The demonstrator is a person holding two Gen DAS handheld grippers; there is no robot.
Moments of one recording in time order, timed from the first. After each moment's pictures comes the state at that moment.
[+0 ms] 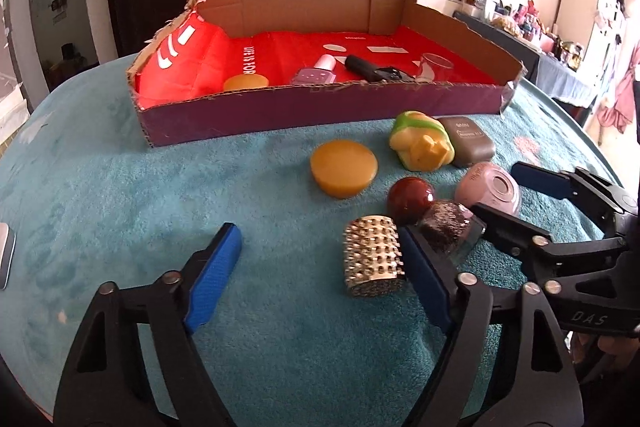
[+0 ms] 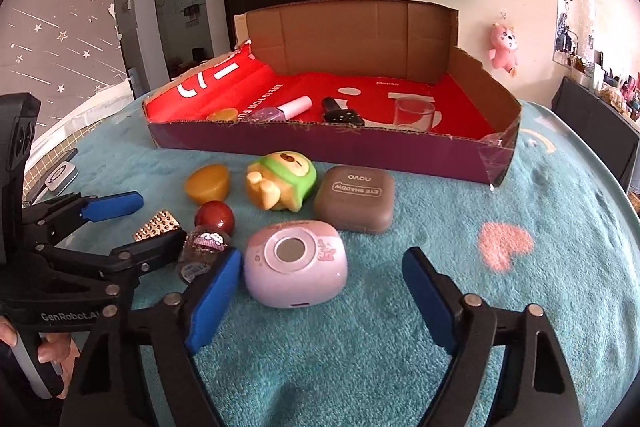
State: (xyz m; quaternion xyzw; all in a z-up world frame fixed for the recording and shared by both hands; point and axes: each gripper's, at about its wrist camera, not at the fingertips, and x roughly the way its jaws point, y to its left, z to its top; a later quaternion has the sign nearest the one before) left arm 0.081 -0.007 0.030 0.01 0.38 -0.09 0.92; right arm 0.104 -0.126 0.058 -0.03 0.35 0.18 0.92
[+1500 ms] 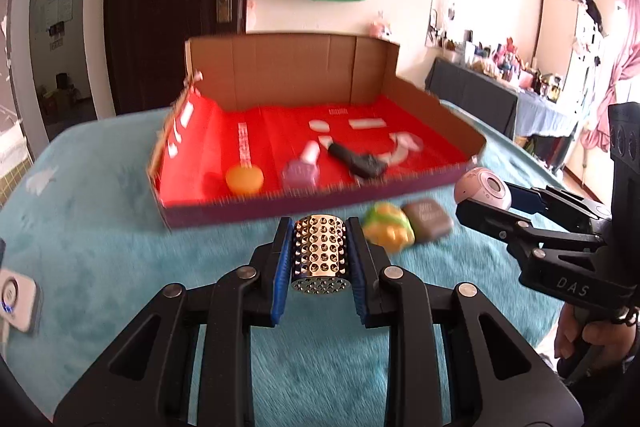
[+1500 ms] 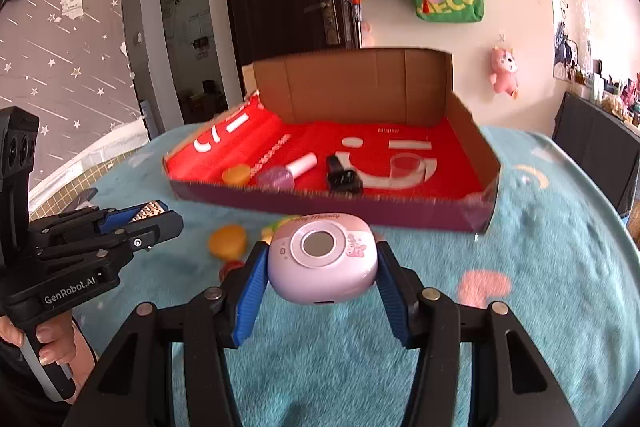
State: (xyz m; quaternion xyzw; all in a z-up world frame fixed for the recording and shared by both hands) left arm 0.077 0.004 0.094 -0.01 0.29 -0.11 0.95; right arm 0.097 -0.144 0.102 0.01 0.29 0.19 0.94
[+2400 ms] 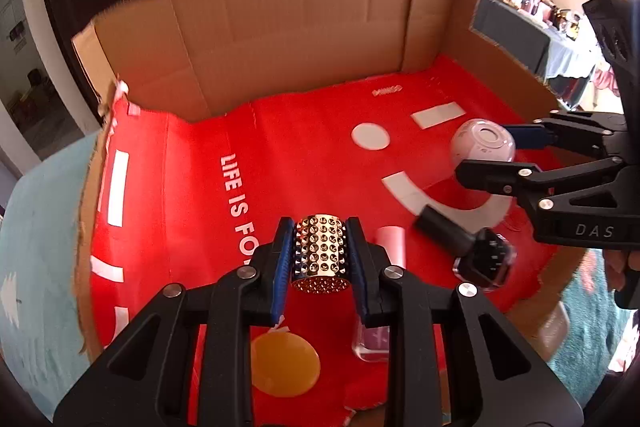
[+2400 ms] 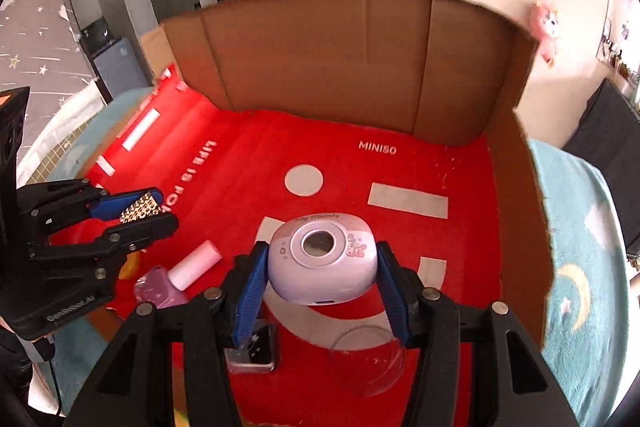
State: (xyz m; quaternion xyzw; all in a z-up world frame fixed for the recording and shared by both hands) left arm 0.290 -0.004 0.068 0.06 0.44 -0.13 0.89; right arm 0.329 -0.124 0.103 -0.04 0.46 0.20 0.87
